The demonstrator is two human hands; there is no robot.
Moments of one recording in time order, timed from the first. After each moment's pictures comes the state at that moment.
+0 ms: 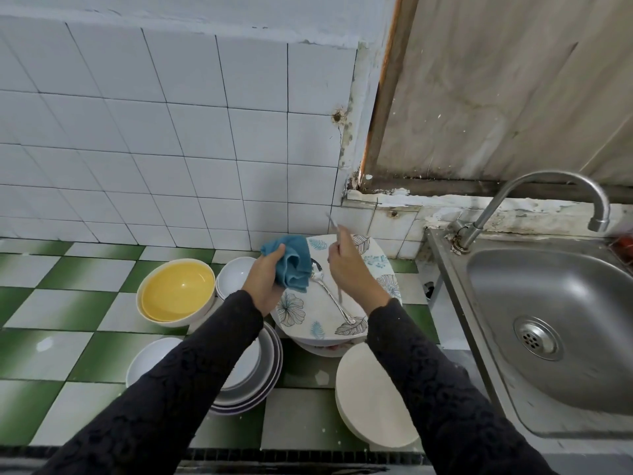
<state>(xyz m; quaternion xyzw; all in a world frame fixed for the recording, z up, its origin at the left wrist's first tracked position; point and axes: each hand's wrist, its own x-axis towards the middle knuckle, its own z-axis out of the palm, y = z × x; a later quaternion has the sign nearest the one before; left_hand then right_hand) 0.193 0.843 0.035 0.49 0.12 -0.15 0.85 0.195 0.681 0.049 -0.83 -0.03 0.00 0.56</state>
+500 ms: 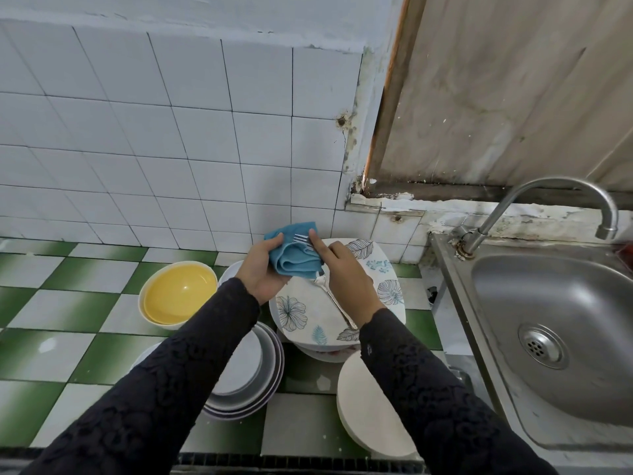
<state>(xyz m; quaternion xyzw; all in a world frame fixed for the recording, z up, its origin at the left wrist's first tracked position) 0.204 0.848 0.066 0.40 0.13 -0.20 0.89 0.200 0.677 0.009 -0.93 -0.20 -0.21 0.23</state>
